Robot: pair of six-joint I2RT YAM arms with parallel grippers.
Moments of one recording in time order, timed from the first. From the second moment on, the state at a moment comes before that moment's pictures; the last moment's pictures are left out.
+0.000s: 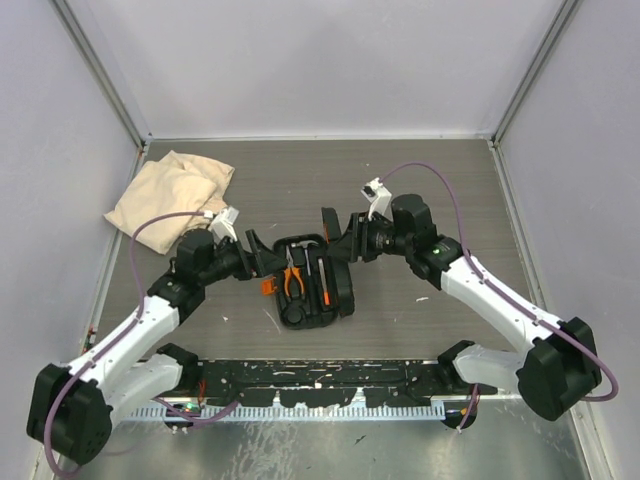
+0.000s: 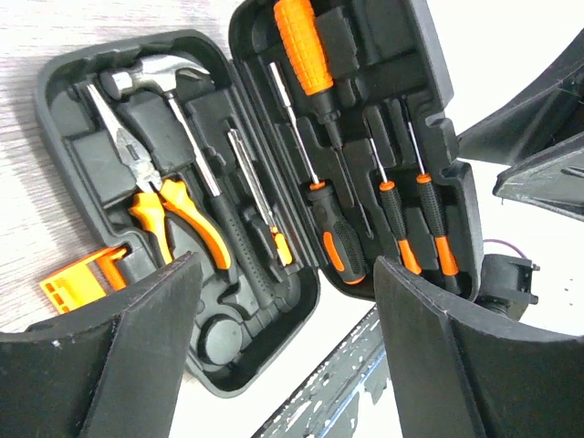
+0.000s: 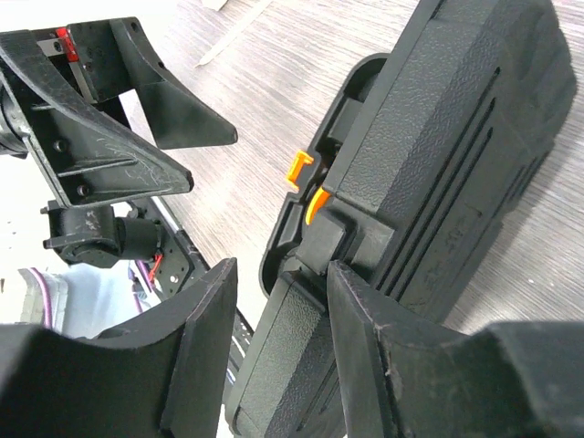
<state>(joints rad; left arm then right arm) -0.41 0.96 0.50 0.05 0.46 -0.73 0.53 1.15 0.83 -0.15 -0.50 0.50</state>
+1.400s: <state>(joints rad) -0.41 0.69 0.42 -0.32 0.11 -0.72 0.69 1.38 0.84 -0.12 -0.24 0.59</state>
